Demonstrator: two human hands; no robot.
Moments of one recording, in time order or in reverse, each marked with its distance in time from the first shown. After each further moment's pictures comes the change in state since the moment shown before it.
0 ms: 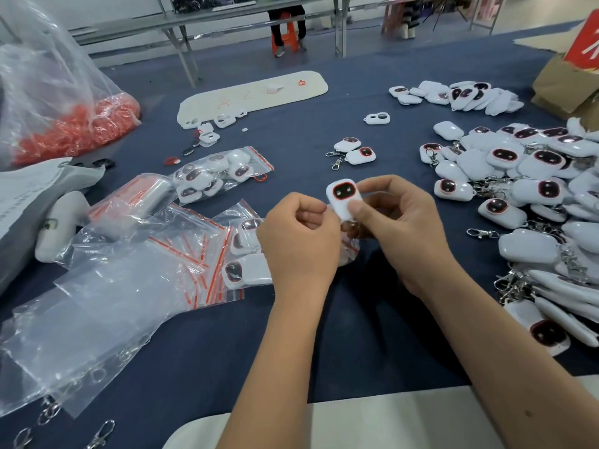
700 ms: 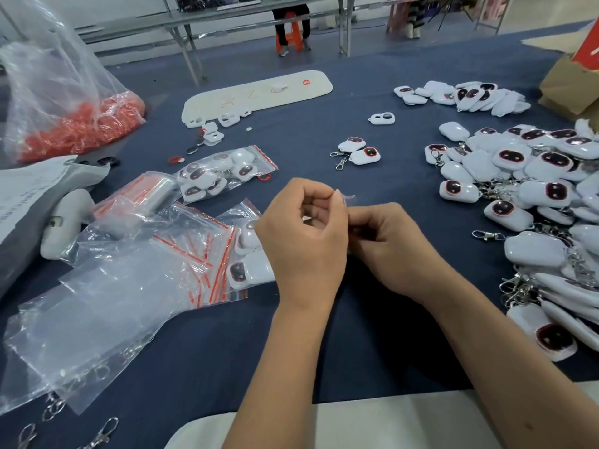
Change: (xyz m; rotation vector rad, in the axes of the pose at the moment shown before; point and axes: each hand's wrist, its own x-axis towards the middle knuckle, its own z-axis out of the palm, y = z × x) left_hand -0.005 0.011 -0.003 -0.122 0.129 0.260; right_hand -0.006 -0.006 0.005 -0.250 -0.447 -0.141
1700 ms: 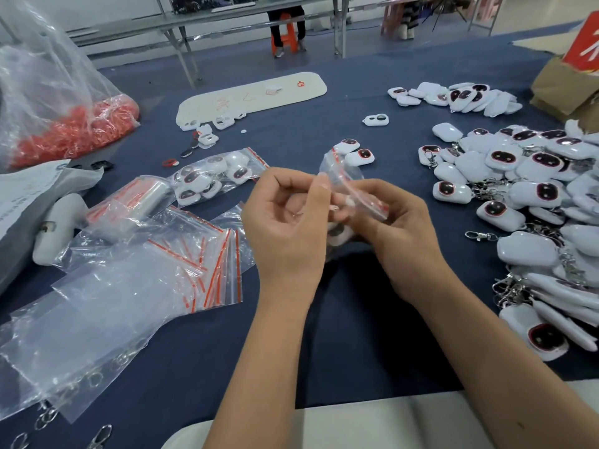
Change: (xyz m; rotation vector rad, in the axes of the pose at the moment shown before) left_hand 0.009 0.007 -0.005 -0.529 -0.083 -0.160; right_hand 0.001 0.004 0.001 0.383 0.293 -0.015
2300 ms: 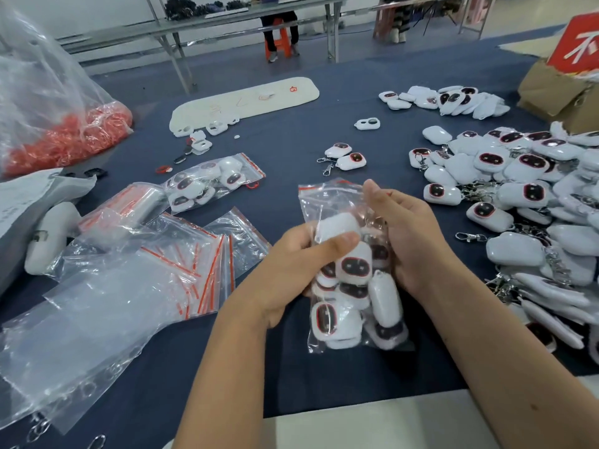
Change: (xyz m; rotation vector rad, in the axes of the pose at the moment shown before) left_hand 0.003 -0.006 -0.032 0.213 -0.699 -0.714; right_hand 0.009 -0.014 -0.012 0.169 0.252 0.412
